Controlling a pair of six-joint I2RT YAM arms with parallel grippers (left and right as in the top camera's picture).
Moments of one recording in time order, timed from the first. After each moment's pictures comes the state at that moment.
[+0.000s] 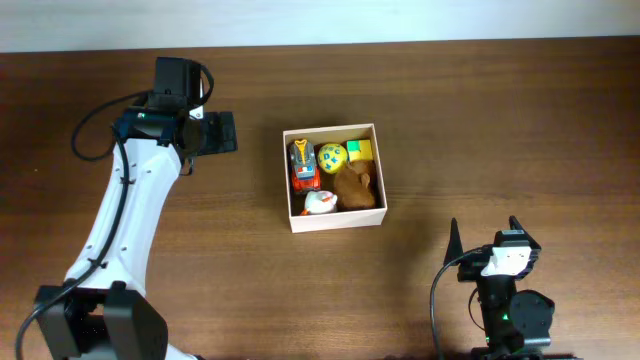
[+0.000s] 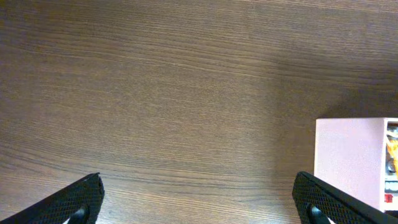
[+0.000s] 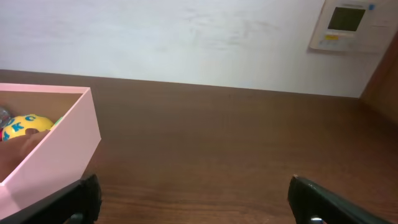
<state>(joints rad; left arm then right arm) -0.10 1.70 1.52 -0.91 -0.15 -0.18 0.01 0.02 0.03 -0.11 0.04 -0.08</state>
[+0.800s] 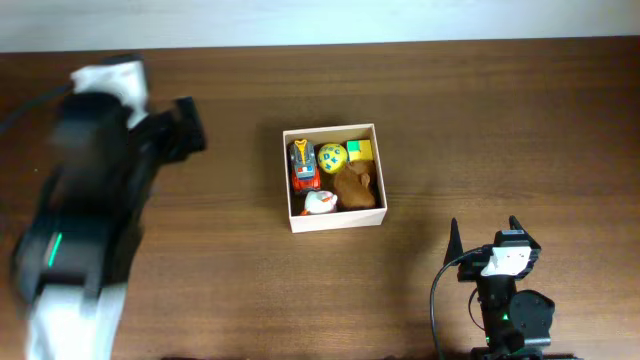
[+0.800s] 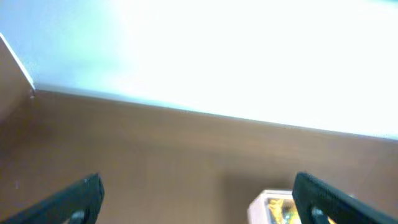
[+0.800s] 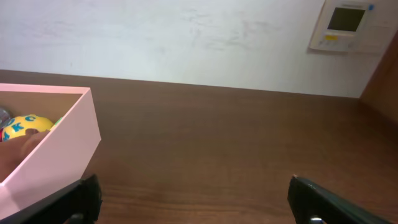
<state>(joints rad) -0.10 1.07 1.45 -0.73 -0.15 -0.18 0.01 0.01 0.03 -0.11 0.04 -0.08</state>
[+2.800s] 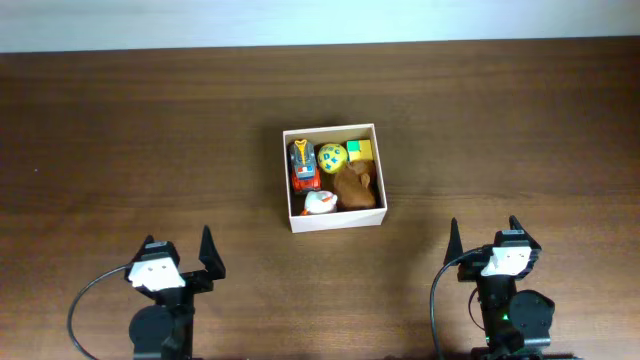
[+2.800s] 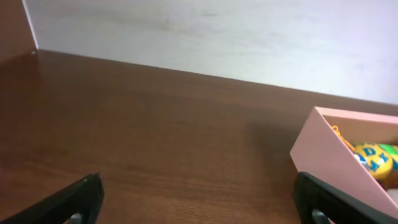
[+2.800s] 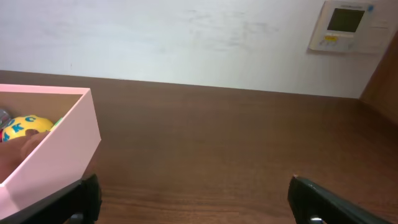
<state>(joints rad) -0.01 0.02 0.08 -0.20 -0.10 -0.14 0.01 0.01 0.03 -0.11 0.04 -0.08</state>
